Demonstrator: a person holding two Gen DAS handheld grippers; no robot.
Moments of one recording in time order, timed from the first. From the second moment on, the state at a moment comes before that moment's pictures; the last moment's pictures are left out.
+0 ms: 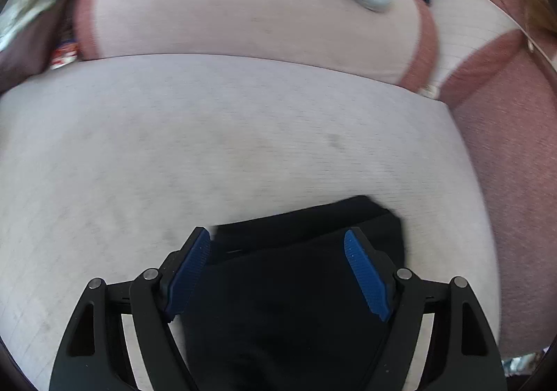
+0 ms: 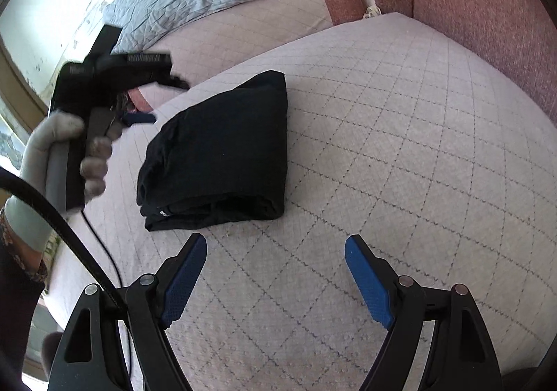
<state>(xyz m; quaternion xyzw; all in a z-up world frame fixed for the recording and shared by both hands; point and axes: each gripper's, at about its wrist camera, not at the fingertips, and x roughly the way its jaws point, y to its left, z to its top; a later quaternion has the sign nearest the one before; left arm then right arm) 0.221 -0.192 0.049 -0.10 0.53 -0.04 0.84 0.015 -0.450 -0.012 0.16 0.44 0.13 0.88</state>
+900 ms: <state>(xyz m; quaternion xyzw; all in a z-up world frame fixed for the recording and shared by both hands) -0.047 -0.137 0.146 -0.06 0.24 0.13 0.96 -0.007 -0.446 0.003 0.17 0.40 0.13 0.89</state>
